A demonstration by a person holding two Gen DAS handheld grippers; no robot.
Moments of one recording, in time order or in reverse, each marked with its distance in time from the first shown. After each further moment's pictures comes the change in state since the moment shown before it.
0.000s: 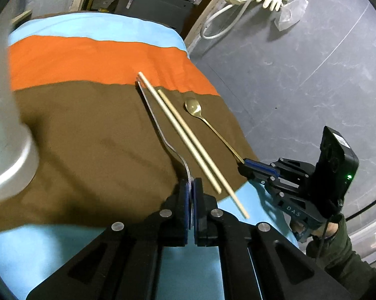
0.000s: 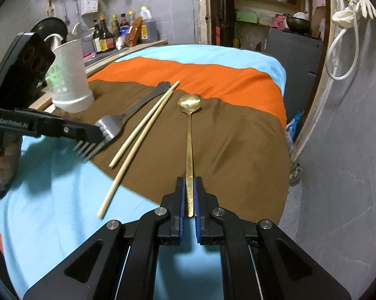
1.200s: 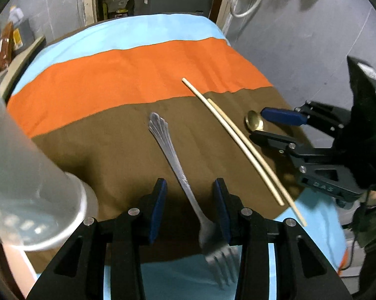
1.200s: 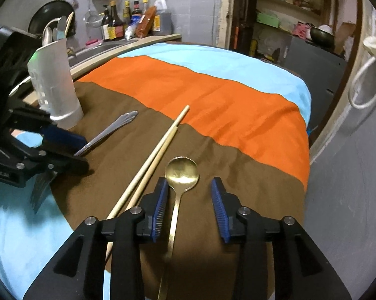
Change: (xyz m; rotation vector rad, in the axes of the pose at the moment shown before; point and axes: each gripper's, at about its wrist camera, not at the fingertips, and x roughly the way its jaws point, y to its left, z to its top) left arm 0.033 0.004 0.041 0.131 0.137 0.374; right arm 0.061 0.003 0.076 -0.135 0.044 0.010
